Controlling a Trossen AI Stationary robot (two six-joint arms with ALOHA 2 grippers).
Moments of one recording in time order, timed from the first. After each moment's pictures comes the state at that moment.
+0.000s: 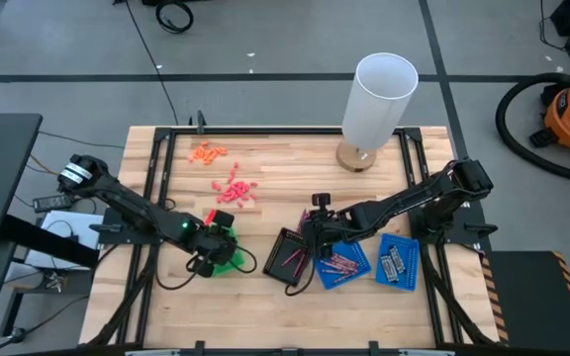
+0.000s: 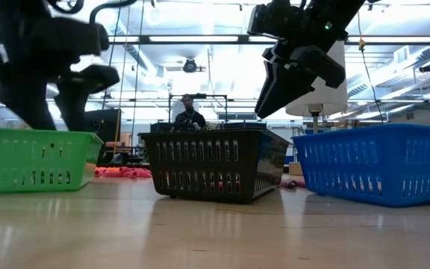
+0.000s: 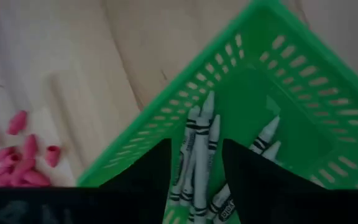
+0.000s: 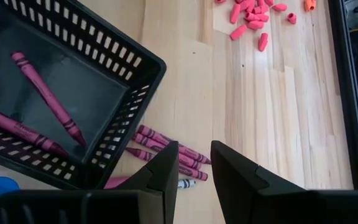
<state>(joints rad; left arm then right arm) -0.43 1.39 0.78 -0.65 -0.28 0.02 0.26 1.67 1.11 -0.47 0.50 -0.03</state>
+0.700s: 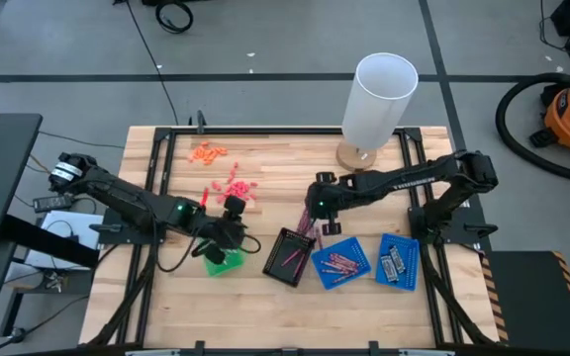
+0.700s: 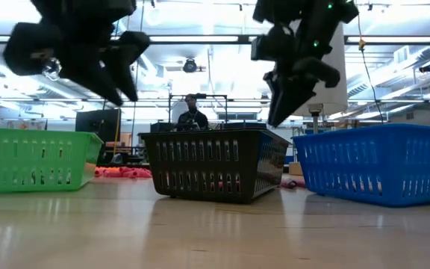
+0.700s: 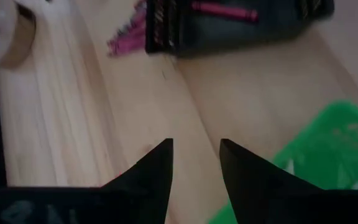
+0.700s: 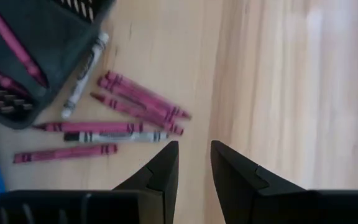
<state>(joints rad) -0.30 1.29 0.81 -0.47 -0.33 0.32 0.01 1.60 1.11 -0.62 0.20 -0.18</state>
